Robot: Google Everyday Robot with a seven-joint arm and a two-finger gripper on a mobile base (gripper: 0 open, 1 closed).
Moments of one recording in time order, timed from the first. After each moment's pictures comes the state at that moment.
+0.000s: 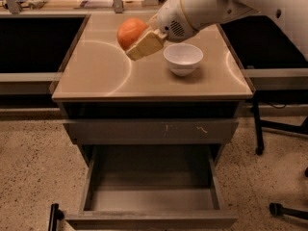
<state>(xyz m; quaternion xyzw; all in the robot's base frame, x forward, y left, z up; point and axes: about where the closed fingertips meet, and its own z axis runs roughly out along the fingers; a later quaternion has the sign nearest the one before) 0.610 0.023 0.969 -0.55 0.70 0.21 0.41</state>
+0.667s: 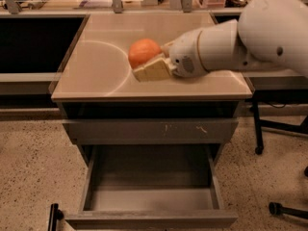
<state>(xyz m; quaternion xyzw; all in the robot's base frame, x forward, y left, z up) 0.558 0.001 0.941 -0.44 0.74 0.24 0.46</state>
